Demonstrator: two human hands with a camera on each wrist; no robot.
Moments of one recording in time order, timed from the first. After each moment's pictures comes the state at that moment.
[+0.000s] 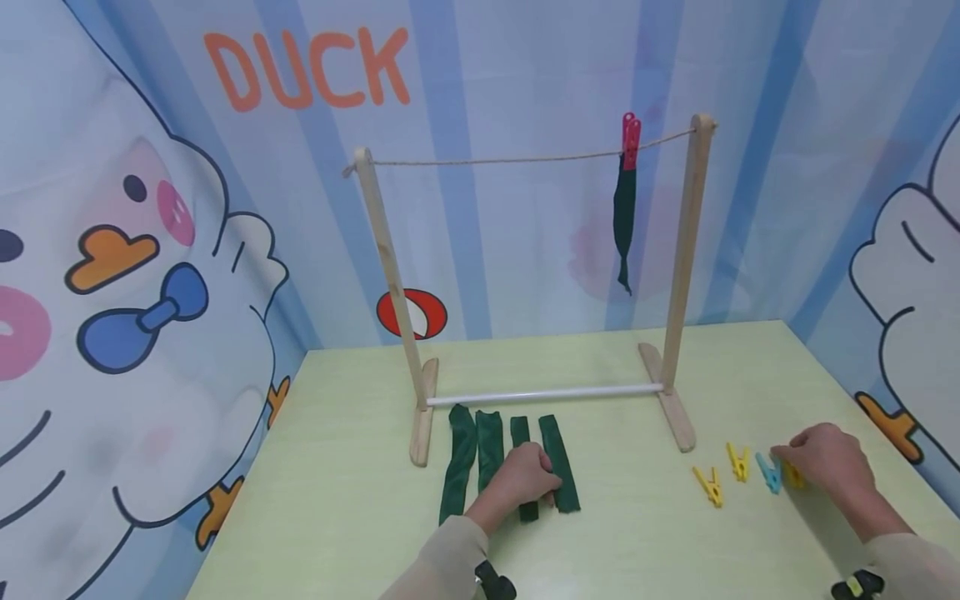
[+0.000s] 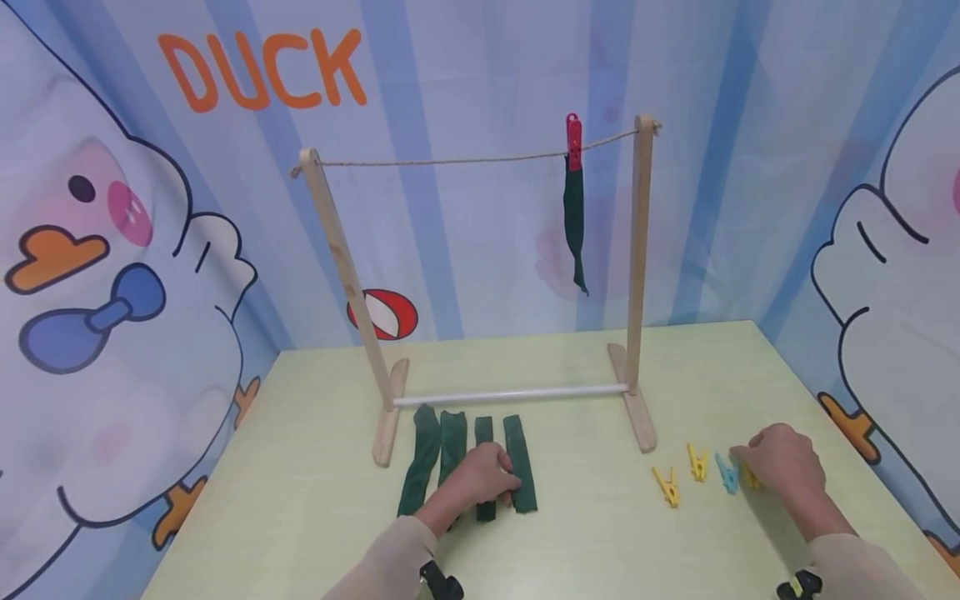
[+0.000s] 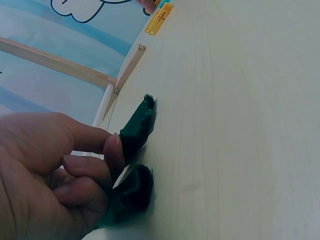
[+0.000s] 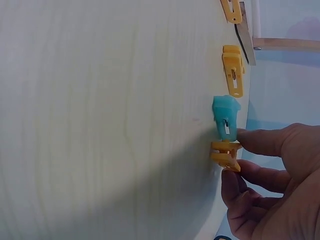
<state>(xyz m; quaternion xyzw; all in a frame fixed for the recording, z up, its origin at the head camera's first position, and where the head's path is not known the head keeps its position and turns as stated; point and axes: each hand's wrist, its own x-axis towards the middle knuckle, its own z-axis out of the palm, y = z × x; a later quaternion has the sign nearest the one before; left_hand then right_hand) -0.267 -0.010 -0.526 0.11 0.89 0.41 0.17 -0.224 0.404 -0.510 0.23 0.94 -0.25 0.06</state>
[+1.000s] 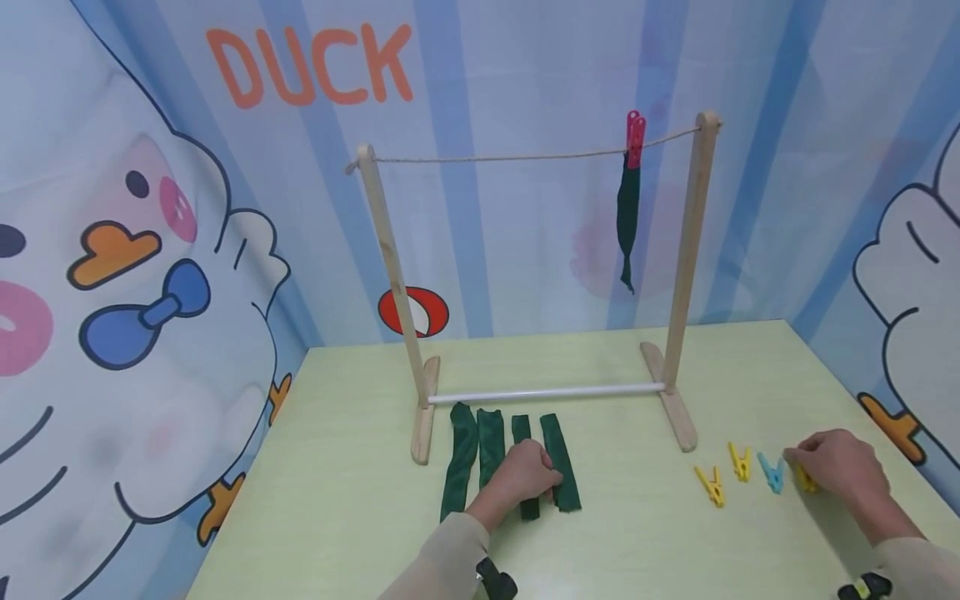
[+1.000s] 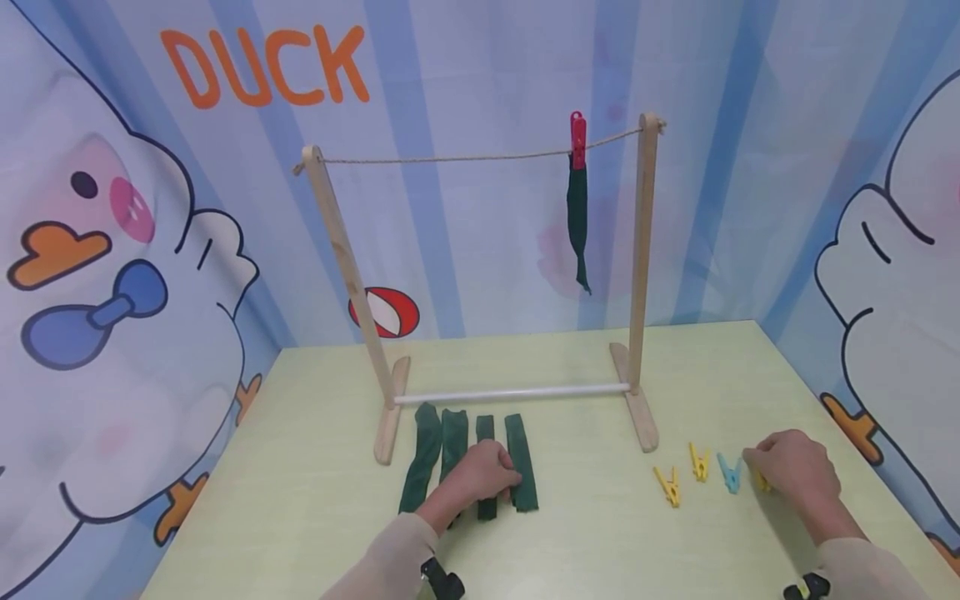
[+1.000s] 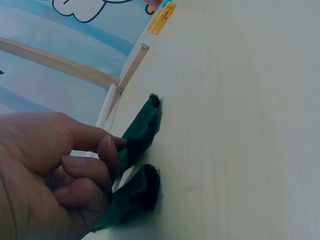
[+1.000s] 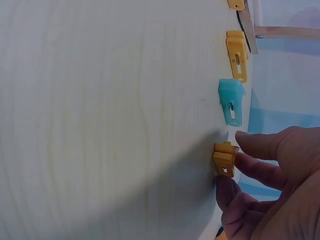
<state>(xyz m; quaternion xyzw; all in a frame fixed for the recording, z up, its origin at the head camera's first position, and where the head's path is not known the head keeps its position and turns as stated) -0.270 -0.011 -0.524 0.13 0.90 0.39 0.16 -0.217 0.413 -0.515 0.24 0.94 -0.26 0.07</state>
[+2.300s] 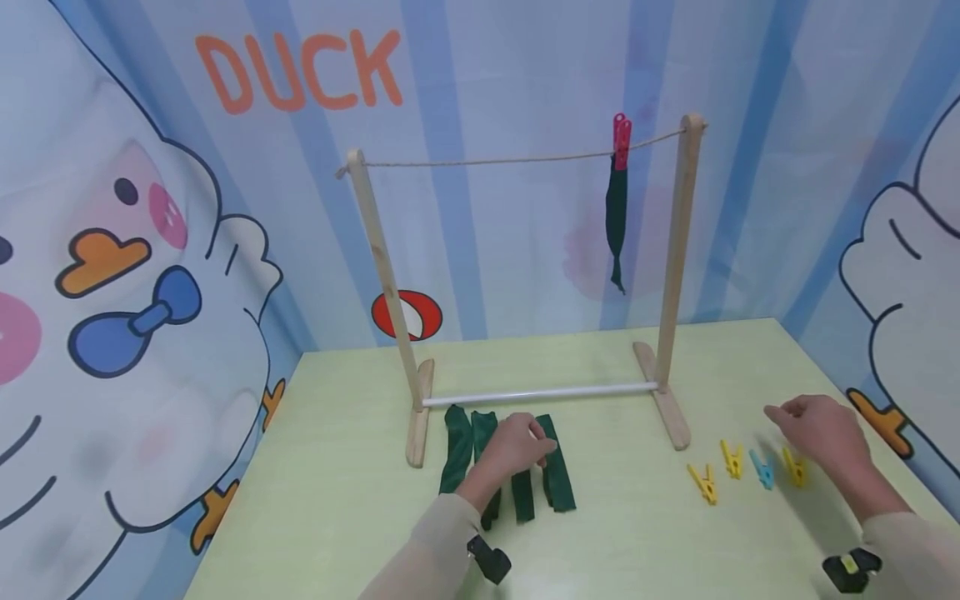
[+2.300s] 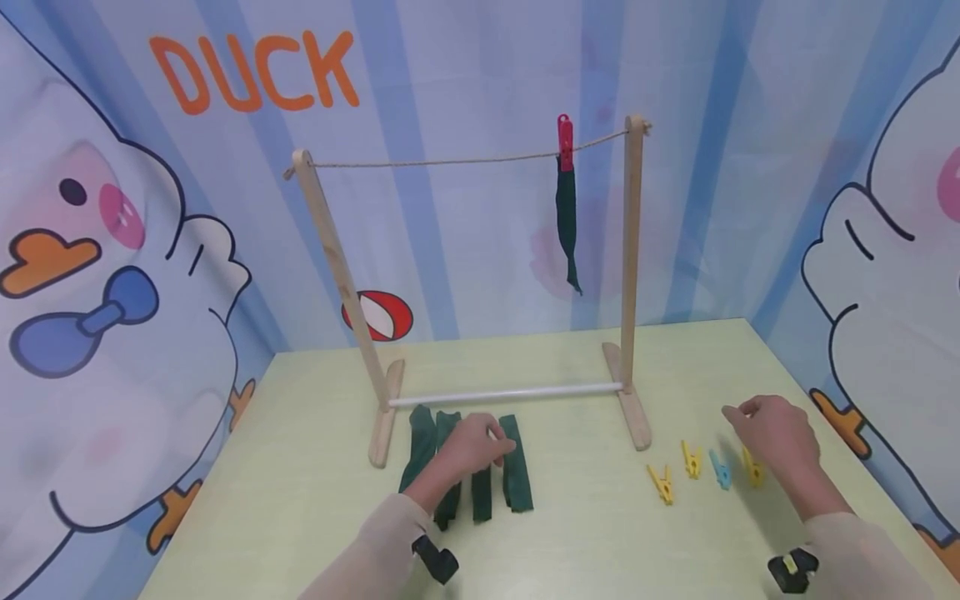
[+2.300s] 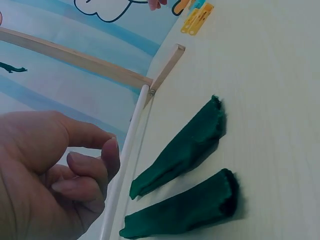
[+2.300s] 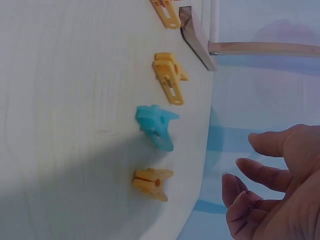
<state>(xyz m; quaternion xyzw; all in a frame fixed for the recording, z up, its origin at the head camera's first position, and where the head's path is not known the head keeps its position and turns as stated) -0.289 -0.013 -0.495 0.13 0.90 0.39 0.15 -0.221 0.396 -0.477 0.17 0.96 -0.24 -0.03</state>
